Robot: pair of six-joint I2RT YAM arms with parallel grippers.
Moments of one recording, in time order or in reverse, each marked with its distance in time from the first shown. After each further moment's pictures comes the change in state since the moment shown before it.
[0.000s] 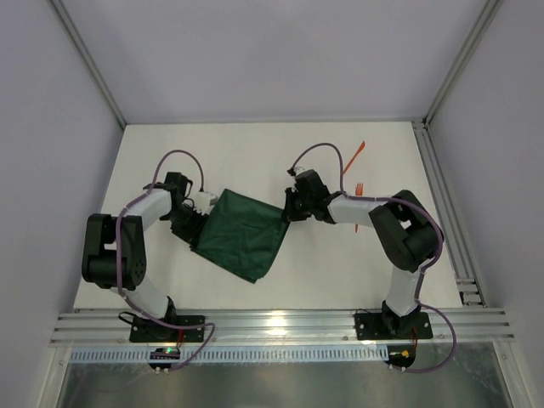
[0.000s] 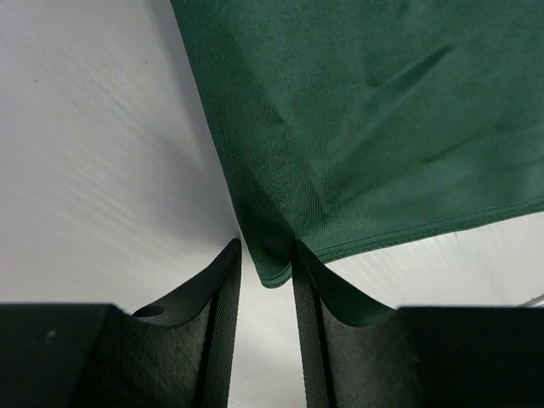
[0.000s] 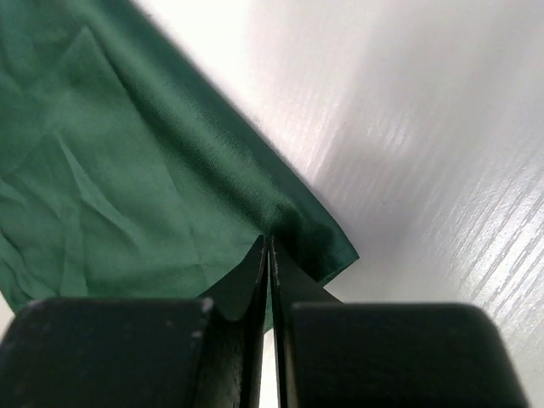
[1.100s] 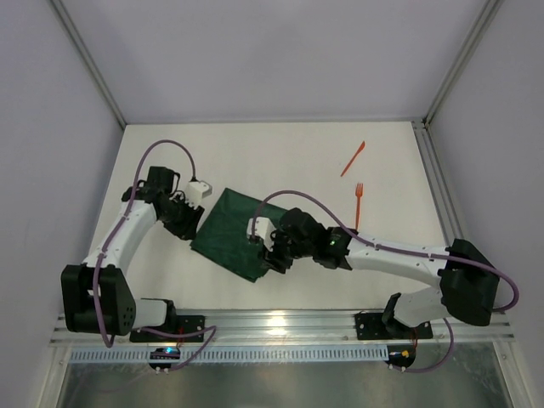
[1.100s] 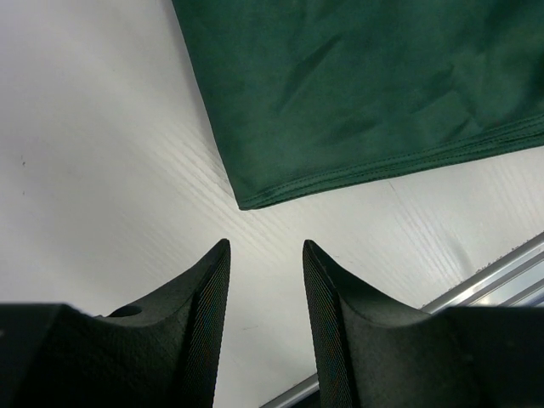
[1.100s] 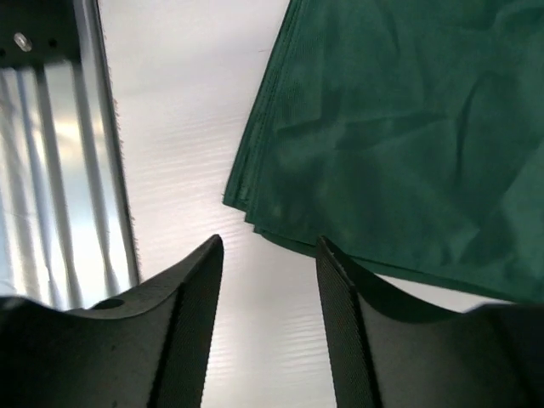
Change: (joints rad) left arm 0.004 -0.313 0.021 -0.118 0.061 0.046; right arm 0.436 -0.492 -0.176 -0.161 -0.100 -0.613
